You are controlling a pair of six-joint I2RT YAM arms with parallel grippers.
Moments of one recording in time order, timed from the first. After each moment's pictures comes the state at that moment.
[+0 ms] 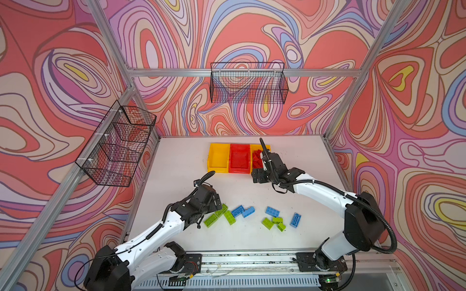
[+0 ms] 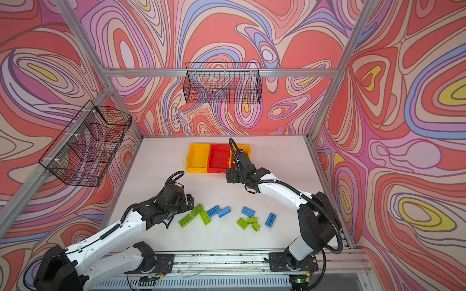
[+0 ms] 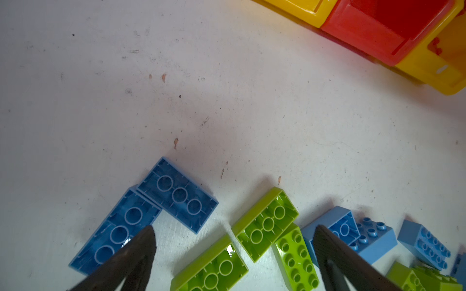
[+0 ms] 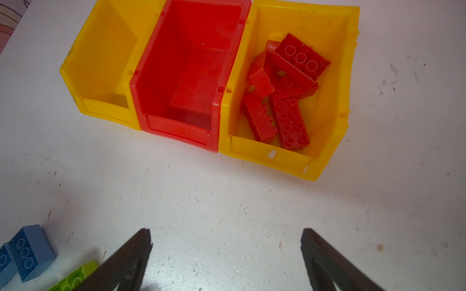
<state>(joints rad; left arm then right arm) -0.62 1.02 0.60 -0.56 -0.21 -0.85 0.62 1.57 1.13 -0.37 0.14 0.39</state>
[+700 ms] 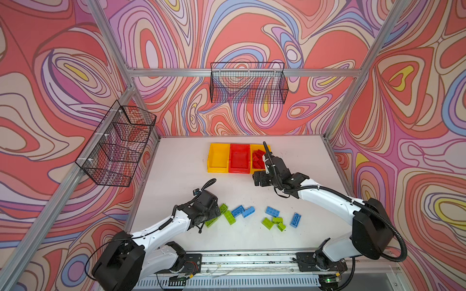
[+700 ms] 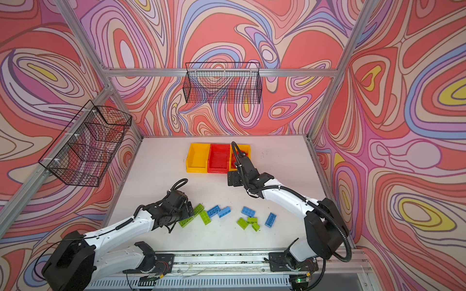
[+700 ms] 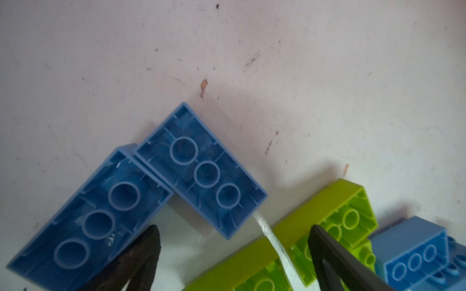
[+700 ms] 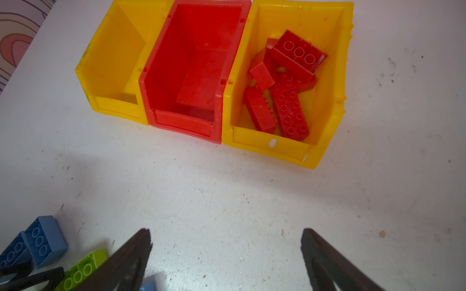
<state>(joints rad) -0.58 1.16 0.49 -0.48 -0.17 -0.95 0.63 1.48 1.04 -0.33 0.14 0.41</state>
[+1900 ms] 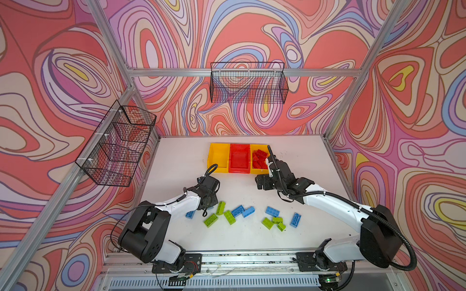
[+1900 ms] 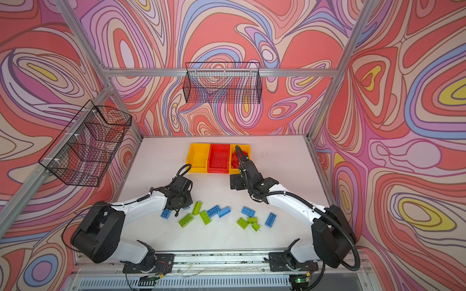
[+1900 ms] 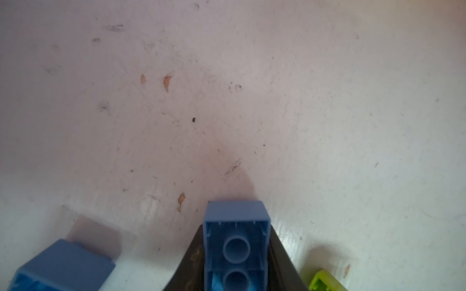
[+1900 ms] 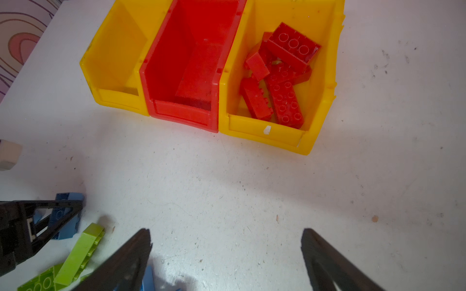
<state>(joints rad) -0.48 1.49 0.72 -0.44 -0.17 -0.79 0.63 1.39 0.94 -0.30 0.13 0.41</state>
